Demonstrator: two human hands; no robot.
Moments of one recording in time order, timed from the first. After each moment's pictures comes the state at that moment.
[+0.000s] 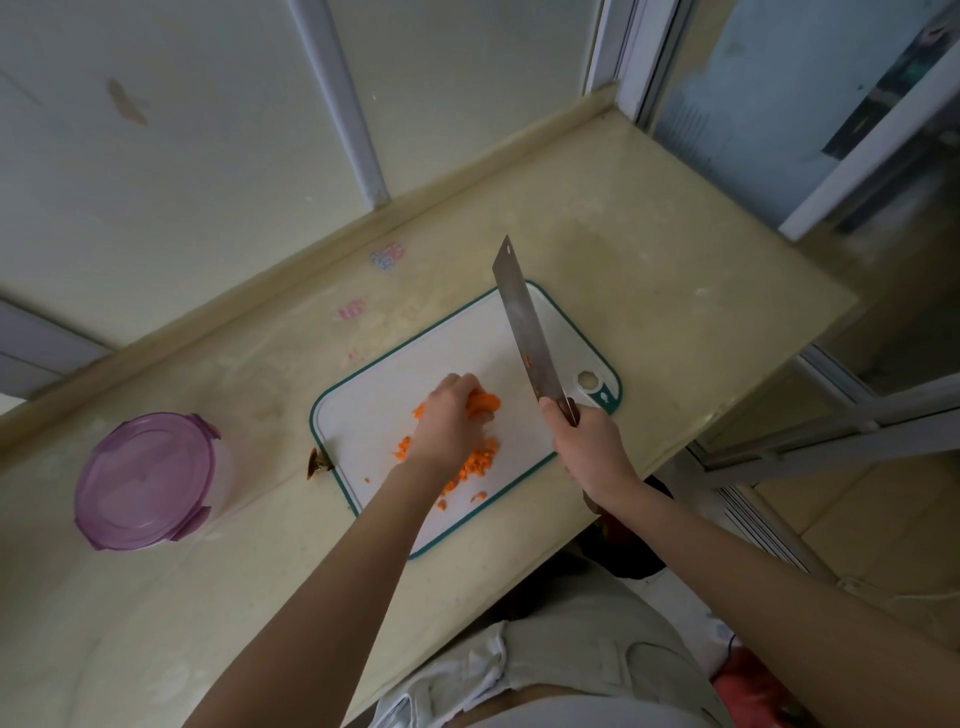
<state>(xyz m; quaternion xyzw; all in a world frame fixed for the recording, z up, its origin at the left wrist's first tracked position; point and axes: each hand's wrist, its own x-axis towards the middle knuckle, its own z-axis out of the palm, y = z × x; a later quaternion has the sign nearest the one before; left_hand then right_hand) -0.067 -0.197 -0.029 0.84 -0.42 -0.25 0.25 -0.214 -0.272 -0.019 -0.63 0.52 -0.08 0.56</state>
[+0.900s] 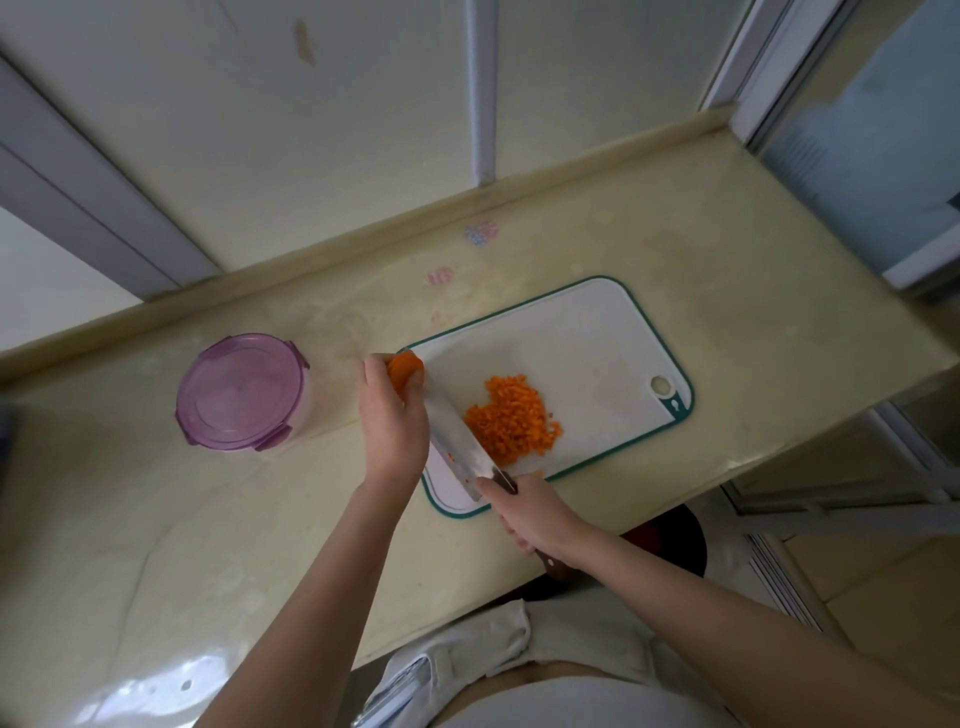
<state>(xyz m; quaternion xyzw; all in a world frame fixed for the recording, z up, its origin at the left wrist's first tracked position) -0.035 -0.091 -0.002 0.85 -0.15 -0.05 0.50 -0.179 -0.164 -0.033 -0.65 0.38 0.19 0.64</state>
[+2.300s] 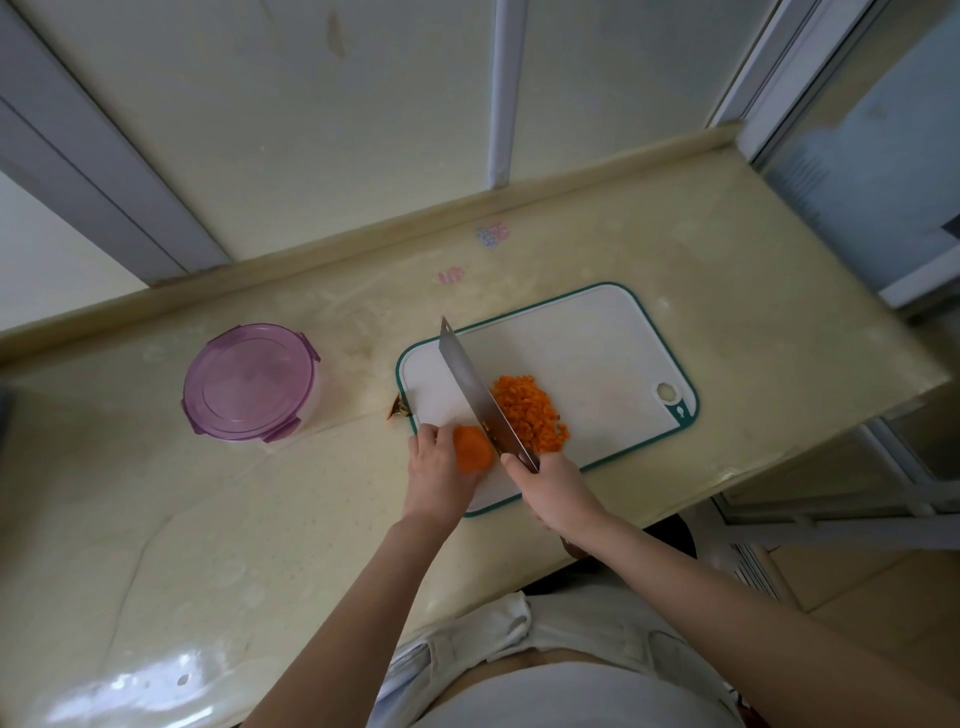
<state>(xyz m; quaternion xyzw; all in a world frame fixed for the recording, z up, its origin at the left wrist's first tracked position) -0.073 -0.074 -0.070 0.92 -0.24 -0.22 0.23 -0.171 -0.176 -0.039 -0.75 0.40 0.10 0.52</state>
